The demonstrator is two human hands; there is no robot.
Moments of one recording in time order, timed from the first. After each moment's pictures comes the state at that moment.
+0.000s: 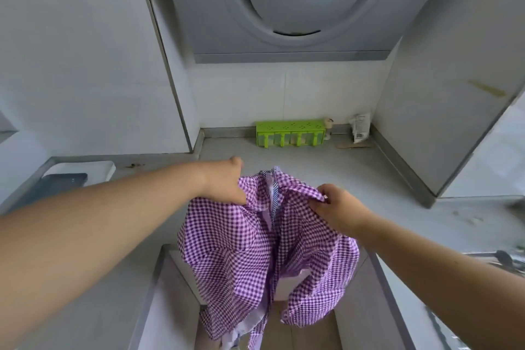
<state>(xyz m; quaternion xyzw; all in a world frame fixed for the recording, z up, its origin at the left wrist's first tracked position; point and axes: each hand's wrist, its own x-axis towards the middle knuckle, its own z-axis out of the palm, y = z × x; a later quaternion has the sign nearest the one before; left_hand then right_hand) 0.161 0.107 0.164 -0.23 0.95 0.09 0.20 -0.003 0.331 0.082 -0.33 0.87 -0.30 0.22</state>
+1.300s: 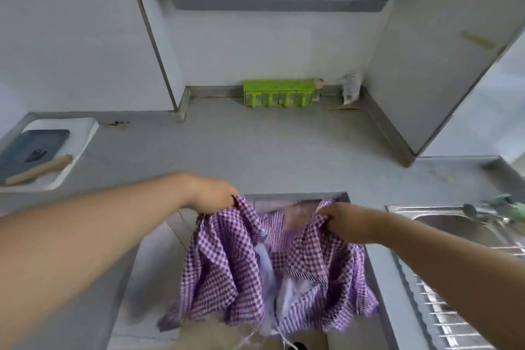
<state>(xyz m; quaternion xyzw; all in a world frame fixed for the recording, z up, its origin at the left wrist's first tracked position) 0.187 0.170 0.062 -0.15 0.91 0.16 0.37 0.014 0.436 0.031 -0.44 0.82 -0.02 0.37</state>
